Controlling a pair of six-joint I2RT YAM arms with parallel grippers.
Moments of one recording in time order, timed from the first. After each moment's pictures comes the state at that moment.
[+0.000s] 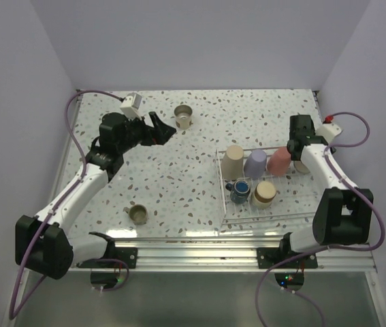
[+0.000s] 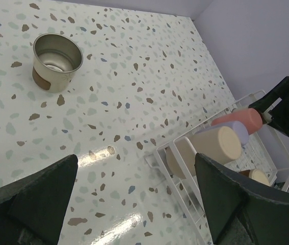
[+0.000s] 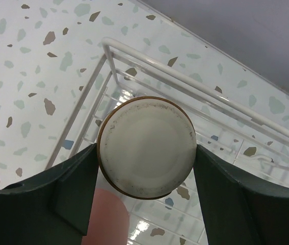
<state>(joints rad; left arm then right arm) -0.31 1.23 0.94 0.04 0.33 -0.50 -0.02 1.46 1.06 -0.61 0.78 0.79</state>
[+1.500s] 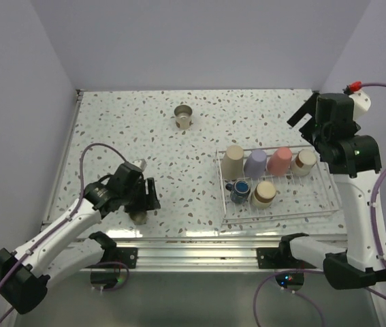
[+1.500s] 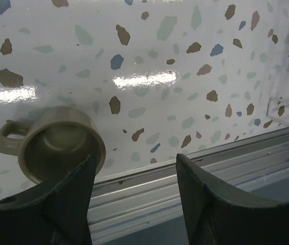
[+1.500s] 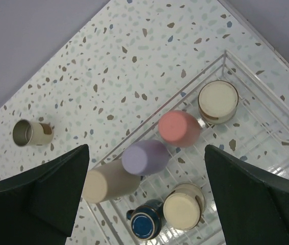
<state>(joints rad) -0.58 0.89 0.69 -0.80 0.07 -0.66 0.18 1.16 1.67 -1.12 0.50 0.72</state>
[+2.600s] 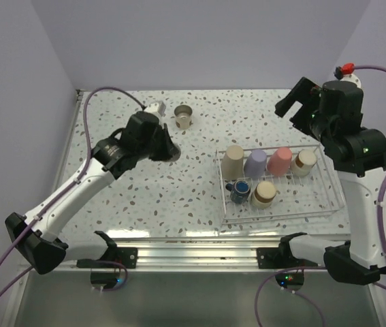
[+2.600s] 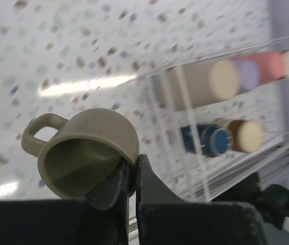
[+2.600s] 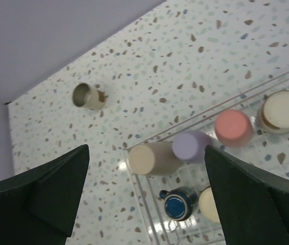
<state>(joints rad) -0.67 1.24 1.24 -0.78 -0.09 -0.68 0.26 1.20 1.82 -1.13 0.32 0.65</state>
